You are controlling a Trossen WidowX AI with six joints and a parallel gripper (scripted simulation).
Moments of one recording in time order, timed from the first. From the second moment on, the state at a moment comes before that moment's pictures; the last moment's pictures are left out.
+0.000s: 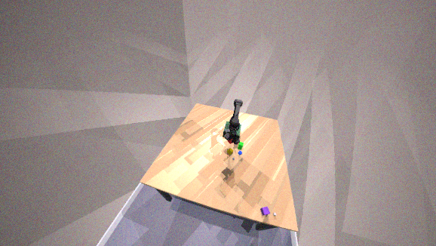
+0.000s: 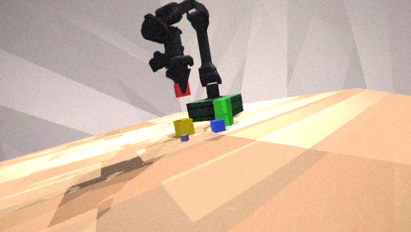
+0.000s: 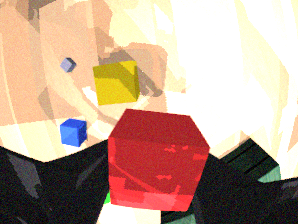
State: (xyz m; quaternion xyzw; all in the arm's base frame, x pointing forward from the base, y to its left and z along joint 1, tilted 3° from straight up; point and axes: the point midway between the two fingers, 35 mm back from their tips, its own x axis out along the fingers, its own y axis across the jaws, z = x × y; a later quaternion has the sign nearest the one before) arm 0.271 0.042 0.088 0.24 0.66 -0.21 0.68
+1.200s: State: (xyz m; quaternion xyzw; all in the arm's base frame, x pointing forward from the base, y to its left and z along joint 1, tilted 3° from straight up) arm 0.227 0.159 0.089 0.25 0.65 -0.20 0.68
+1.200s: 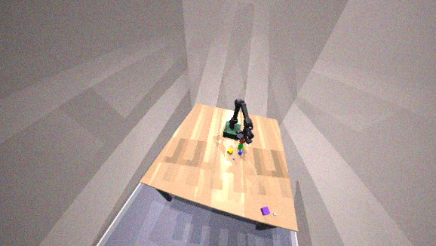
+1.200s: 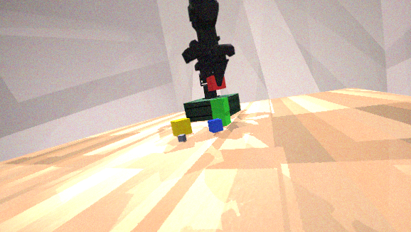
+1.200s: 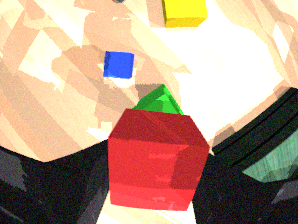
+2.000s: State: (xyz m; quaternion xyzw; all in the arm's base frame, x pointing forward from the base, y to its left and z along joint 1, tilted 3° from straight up) arm 0.226 0.161 0.061 0.25 0.66 -0.20 0.68
